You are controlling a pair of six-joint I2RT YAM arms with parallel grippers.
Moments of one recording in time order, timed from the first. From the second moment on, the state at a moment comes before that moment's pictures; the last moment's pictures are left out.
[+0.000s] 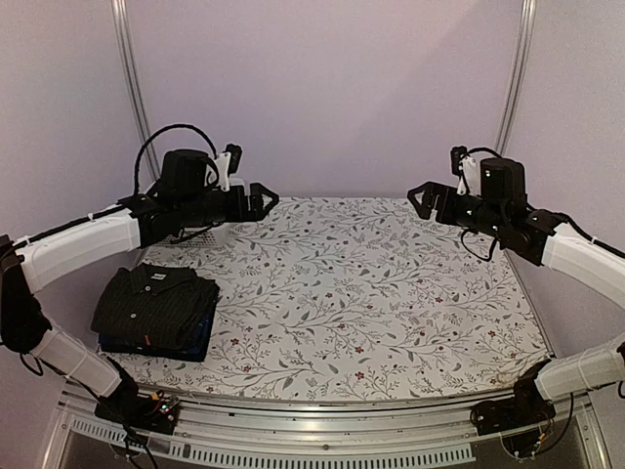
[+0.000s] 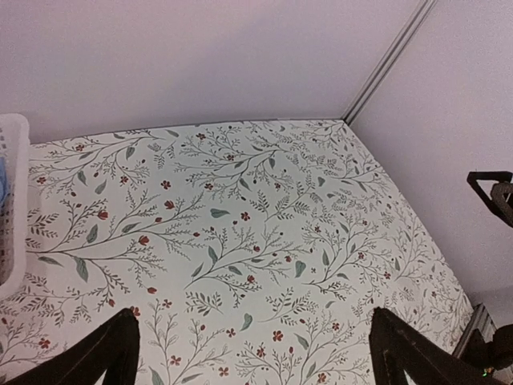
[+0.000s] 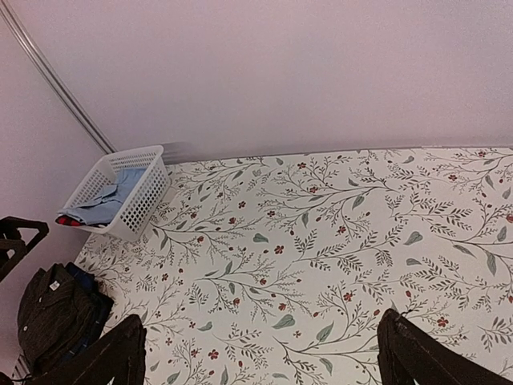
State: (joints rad) left arm -0.58 1.42 1.14 -0.12 0.09 -0.37; right arm 0.50 1.21 1.00 -0.12 0.03 0.42
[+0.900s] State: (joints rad) left arm -0.33 1.55 1.23 -0.39 -0.10 -0.52; right arm 0.50 1.25 0.99 -0.12 -0.01 0.39
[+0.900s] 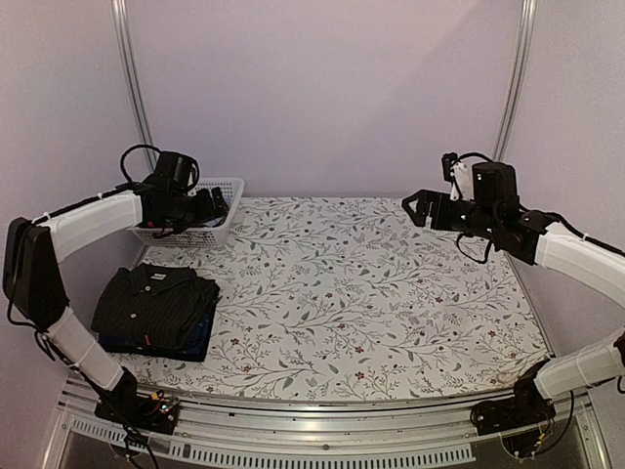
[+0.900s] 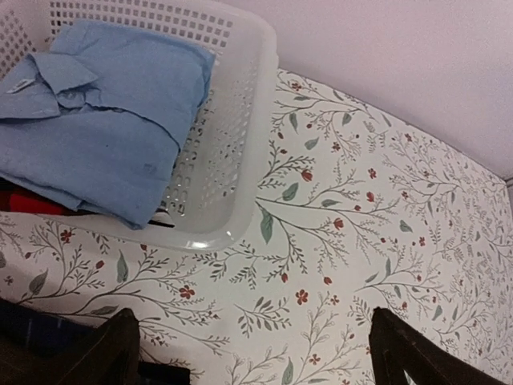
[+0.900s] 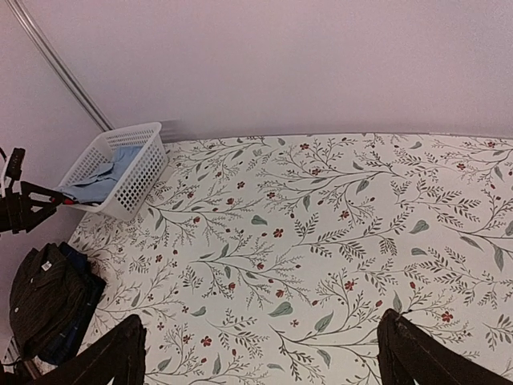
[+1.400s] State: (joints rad) left arm -0.15 1.85 1.49 -0.52 -0.30 -0.51; right arm 0.50 1.26 0.99 -0.12 -0.04 0.38
